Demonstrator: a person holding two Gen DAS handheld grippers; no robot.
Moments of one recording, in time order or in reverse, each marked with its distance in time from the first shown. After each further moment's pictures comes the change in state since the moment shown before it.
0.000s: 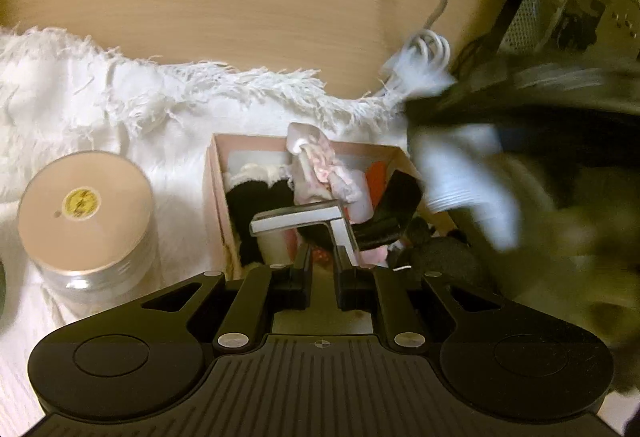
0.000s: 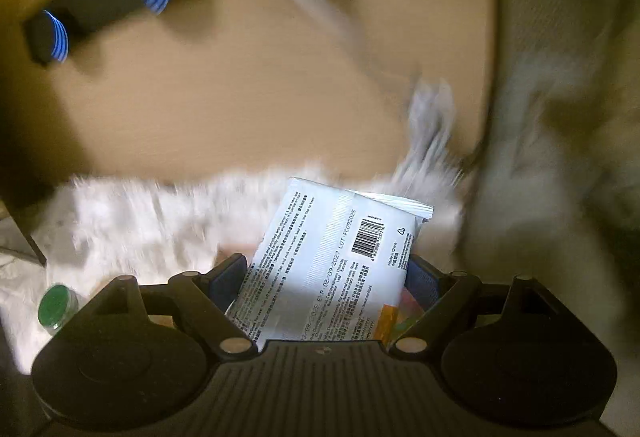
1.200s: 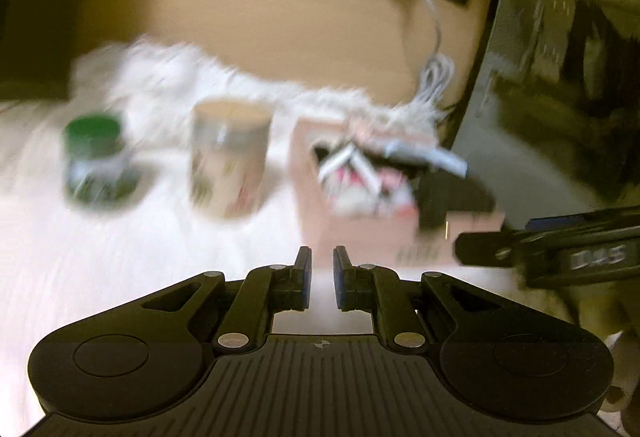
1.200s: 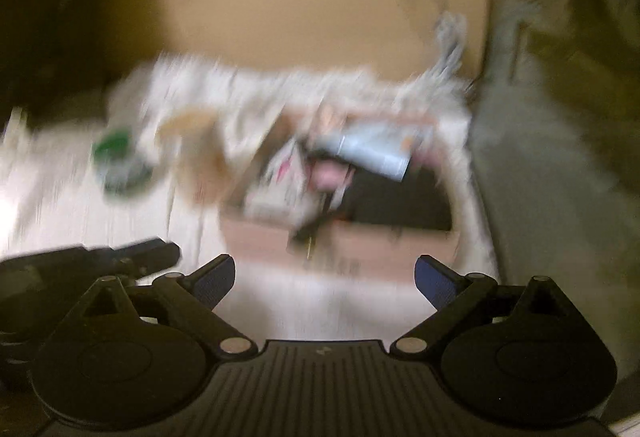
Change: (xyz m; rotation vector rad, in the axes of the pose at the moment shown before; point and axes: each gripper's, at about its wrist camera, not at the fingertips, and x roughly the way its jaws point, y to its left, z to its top) left arm -0.103 -0.029 -0.142 0.003 -0.229 0.255; right arm -0.095 0.029 -0.153 -0.210 -0.003 0.025
